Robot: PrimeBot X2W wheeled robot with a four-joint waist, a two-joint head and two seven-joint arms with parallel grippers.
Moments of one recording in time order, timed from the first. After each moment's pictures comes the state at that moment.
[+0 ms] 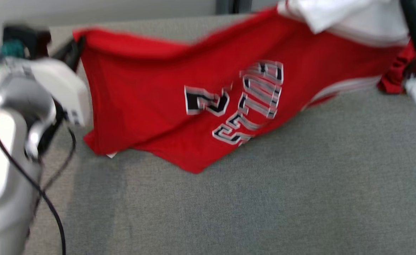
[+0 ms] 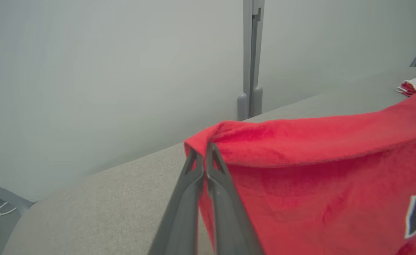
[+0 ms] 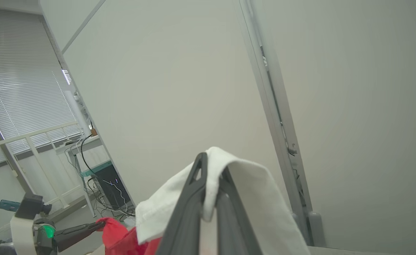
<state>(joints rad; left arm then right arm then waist) -0.60 0.34 -0.20 0.09 -0.34 -0.04 0.44 -0.66 -0.48 0.29 -0.06 1.00 0.13 -0.01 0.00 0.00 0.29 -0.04</state>
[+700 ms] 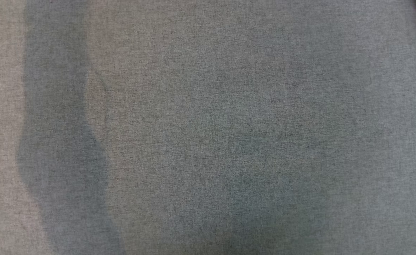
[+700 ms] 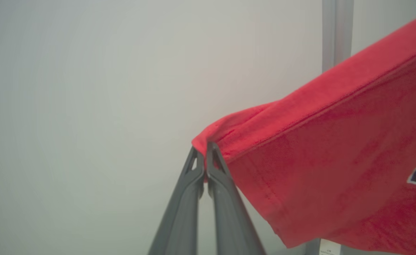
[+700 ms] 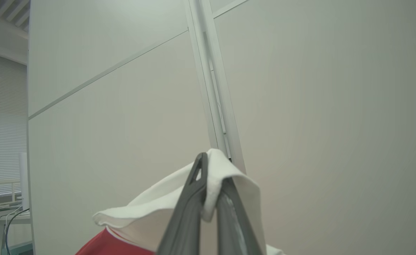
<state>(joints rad) -1.70 0.31 -0.25 0.83 -0.20 -0.07 0.13 -1.80 -0.48 0.48 0.54 1.05 0.13 -0.20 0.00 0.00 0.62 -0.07</state>
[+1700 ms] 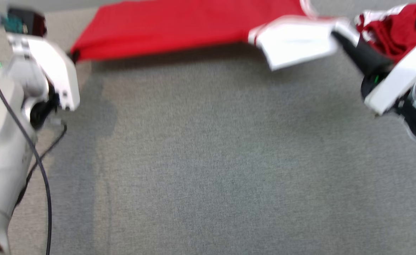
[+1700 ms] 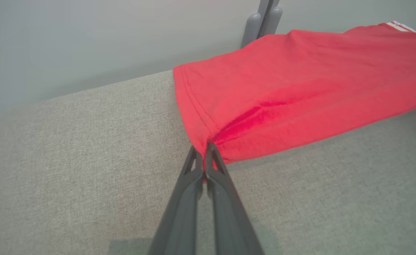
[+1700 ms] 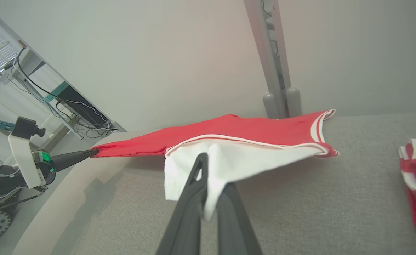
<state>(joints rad) -1.08 0.36 -0.61 0.95 -0.72 -0.13 0.31 -1.06 -0.67 1.00 0.33 1.45 0.13 -0.03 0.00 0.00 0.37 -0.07</state>
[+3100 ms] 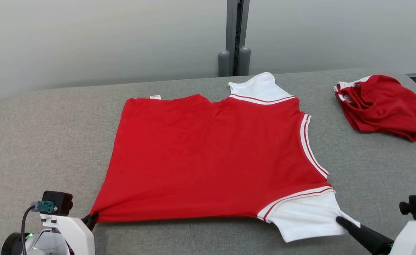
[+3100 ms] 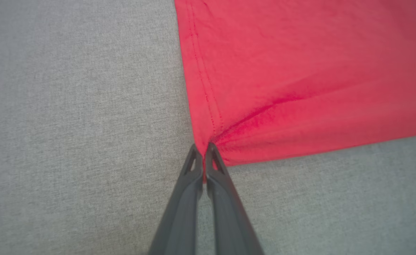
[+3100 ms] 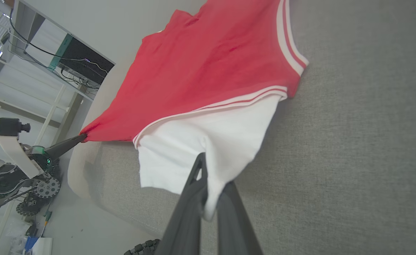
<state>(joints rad) -0.23 0.60 -0.68 0.33 -0.89 0.13 0.21 -0.41 -0.92 1.18 0.04 1.60 0.13 -0.19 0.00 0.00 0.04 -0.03</state>
